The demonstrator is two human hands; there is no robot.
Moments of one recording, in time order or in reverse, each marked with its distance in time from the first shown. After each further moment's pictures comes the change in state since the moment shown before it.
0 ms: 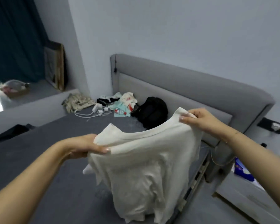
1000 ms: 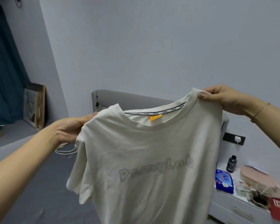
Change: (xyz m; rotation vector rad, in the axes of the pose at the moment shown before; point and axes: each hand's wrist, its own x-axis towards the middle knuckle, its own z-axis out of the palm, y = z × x) left_hand -0.067 0.181 0.026 -0.497 -0.147 0.283; right_hand -0.091 -0.110 -0.187 0.056 0.073 -0.204
